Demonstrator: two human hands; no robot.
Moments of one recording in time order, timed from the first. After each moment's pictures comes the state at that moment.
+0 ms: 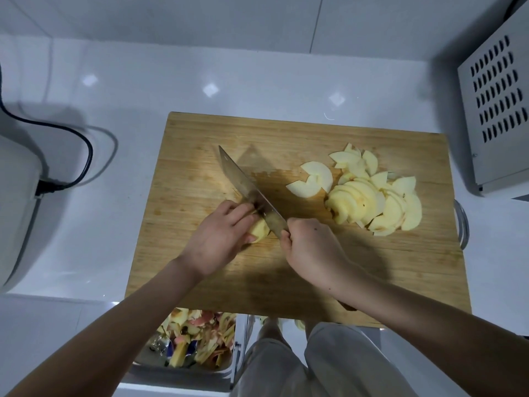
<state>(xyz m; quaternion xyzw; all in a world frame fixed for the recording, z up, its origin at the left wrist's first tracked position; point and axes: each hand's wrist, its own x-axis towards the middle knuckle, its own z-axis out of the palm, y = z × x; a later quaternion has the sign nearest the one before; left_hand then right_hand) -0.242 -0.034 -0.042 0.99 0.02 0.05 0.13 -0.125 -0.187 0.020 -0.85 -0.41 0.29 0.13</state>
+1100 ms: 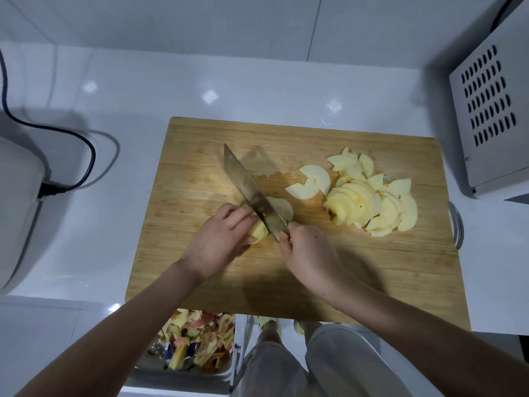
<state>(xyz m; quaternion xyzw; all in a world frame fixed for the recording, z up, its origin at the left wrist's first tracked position) -0.245 -0.036 -0.046 0.99 0.04 0.06 0.14 -0.133 -0.192 0.012 -0.87 -0.40 0.25 0.14</state>
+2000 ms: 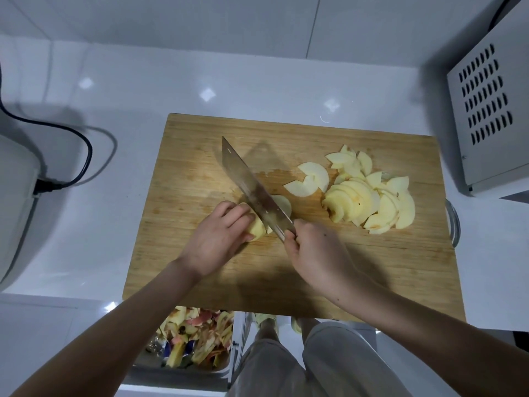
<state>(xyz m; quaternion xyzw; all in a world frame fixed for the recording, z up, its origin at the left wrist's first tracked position) -0.246 -0.036 -0.047 0.98 0.04 0.09 0.15 -0.132 -0.201 0.033 -0.87 -0.41 0.25 0.13</state>
